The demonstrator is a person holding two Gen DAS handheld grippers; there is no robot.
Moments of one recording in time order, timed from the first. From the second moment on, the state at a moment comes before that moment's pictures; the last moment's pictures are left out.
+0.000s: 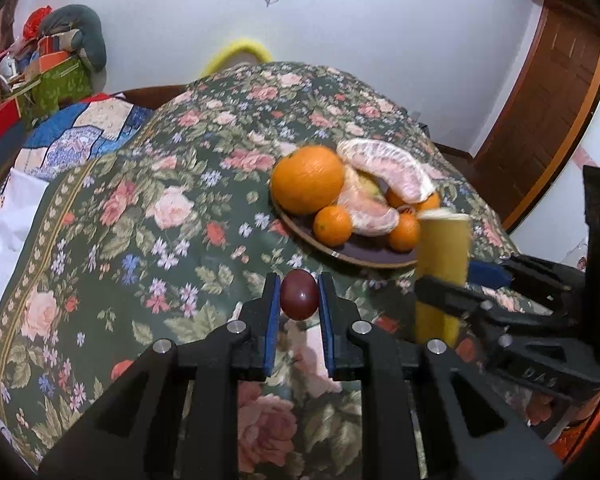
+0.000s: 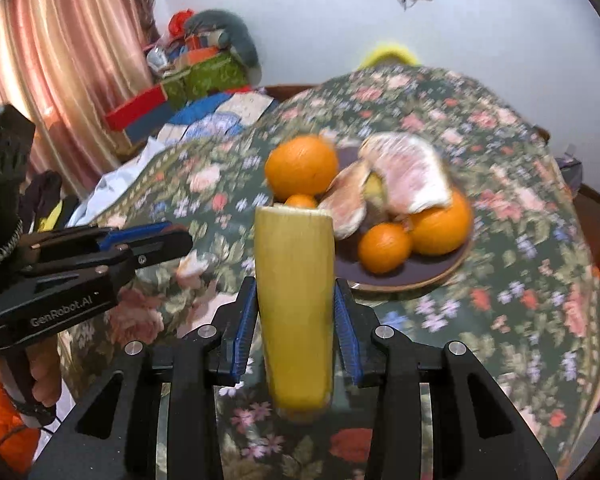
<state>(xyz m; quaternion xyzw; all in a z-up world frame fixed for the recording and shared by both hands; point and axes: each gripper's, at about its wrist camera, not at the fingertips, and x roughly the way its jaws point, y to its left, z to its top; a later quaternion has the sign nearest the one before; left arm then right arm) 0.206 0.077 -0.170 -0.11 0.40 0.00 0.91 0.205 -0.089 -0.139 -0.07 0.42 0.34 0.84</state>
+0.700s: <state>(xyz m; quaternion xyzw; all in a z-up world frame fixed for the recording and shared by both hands) 0.244 0.086 -0.158 -0.12 0.37 -0.02 0.92 0.284 -0.073 -0.123 -0.06 0.39 0.32 0.86</state>
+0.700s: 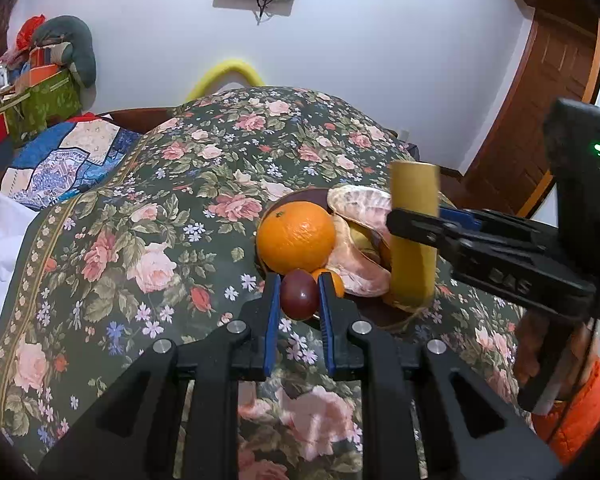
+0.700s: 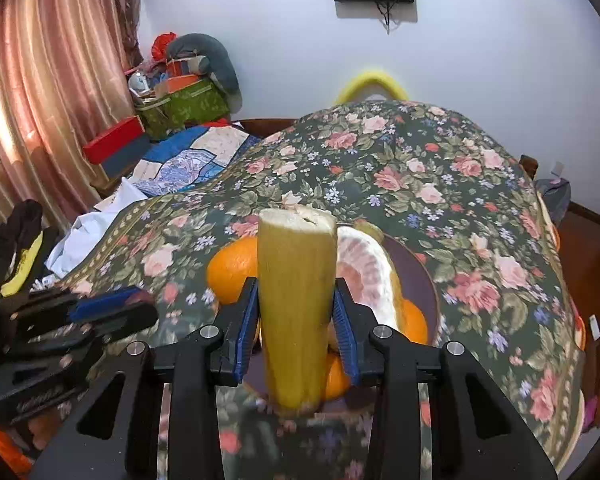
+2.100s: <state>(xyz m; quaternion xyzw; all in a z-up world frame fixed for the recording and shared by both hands) 0.255 0.043 -0.152 -0.10 0.38 -0.03 0.92 0.248 -0.142 -0.105 -0.03 0.36 0.26 0.90</state>
